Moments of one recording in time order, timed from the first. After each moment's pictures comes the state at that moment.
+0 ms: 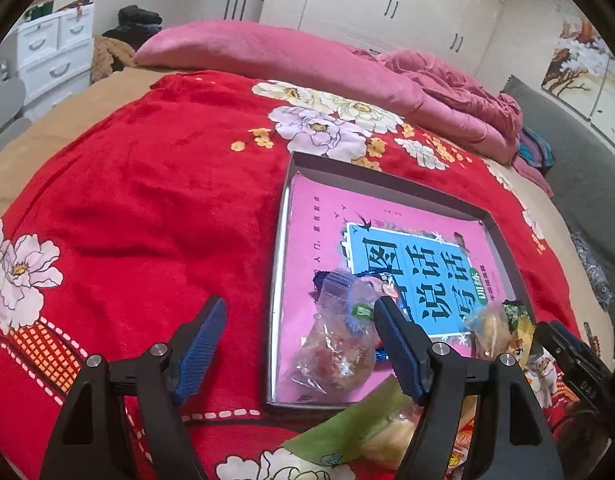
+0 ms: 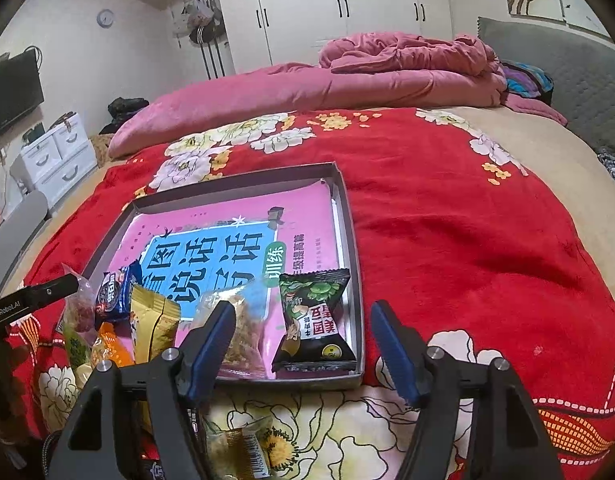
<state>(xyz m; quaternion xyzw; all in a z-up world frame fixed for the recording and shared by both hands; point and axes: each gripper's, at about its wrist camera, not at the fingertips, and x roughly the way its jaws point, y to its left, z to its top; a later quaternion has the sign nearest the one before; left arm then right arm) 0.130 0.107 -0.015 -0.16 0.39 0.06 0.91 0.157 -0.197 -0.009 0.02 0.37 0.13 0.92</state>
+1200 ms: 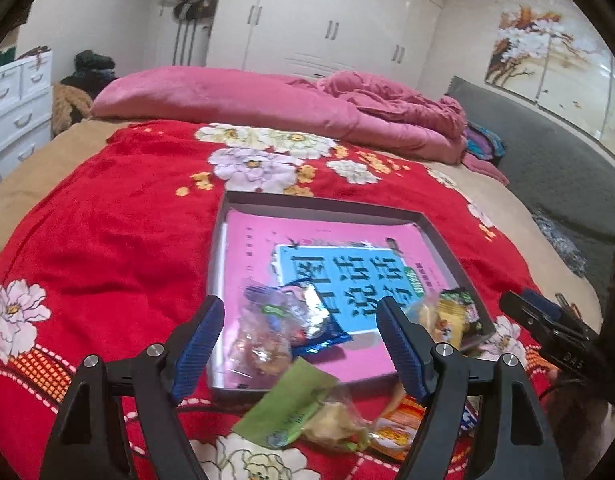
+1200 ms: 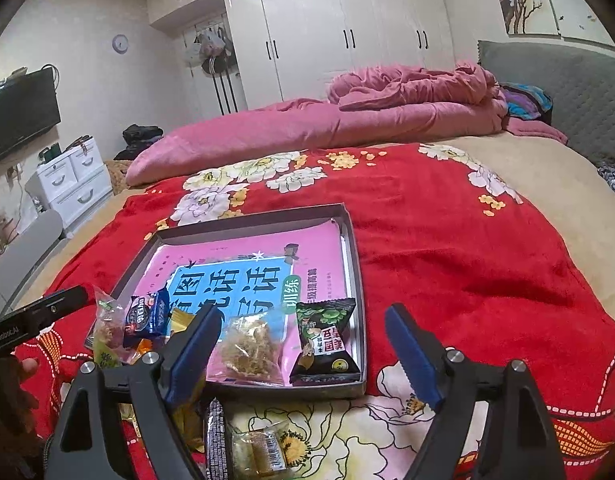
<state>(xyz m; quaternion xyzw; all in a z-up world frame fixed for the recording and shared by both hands) 0.101 0.068 0.018 -0.11 0.33 -0.02 0.94 0.133 -0.201 0.016 0.03 0.31 0.15 0.94</state>
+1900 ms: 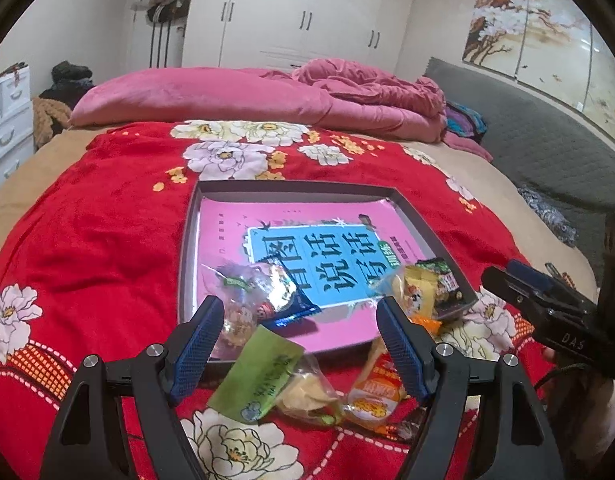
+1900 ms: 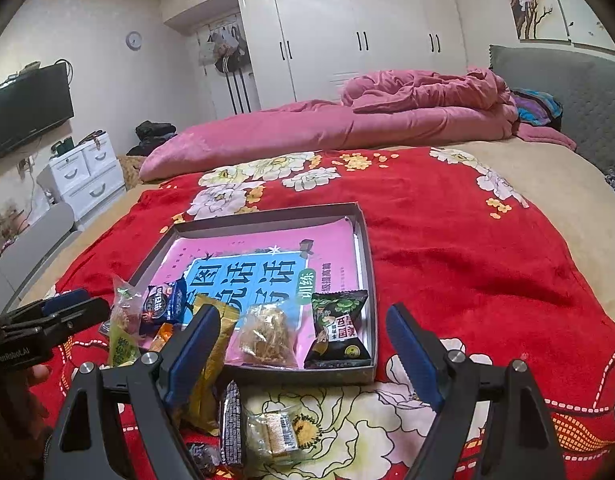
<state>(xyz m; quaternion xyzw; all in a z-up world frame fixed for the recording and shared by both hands) 0.084 0.044 0.018 -0.08 0.34 -0.06 0.93 0.115 -0.198 0.021 0.02 0.31 0.17 0.94</state>
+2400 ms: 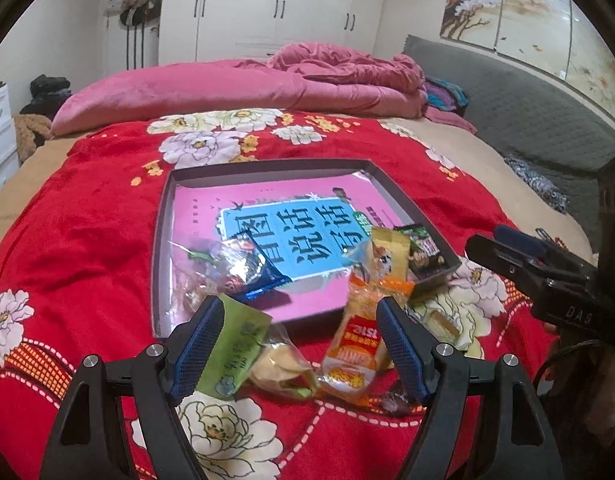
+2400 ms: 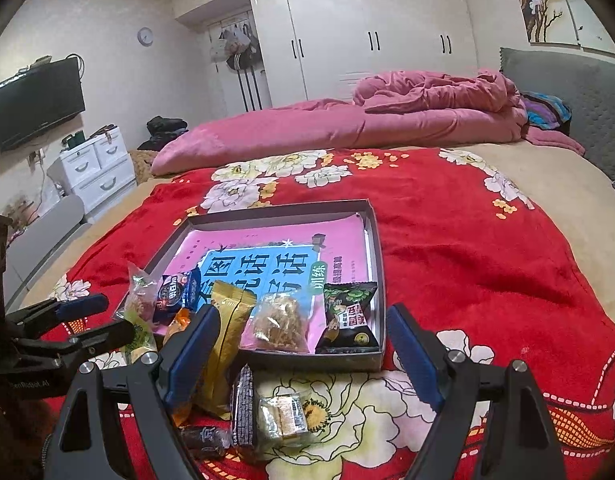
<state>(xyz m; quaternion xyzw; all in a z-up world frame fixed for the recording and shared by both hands) 0.072 0.020 0.011 -0.04 0.36 -0.08 0.93 0.101 -0.198 0.024 0.01 0.31 0.19 0.93</state>
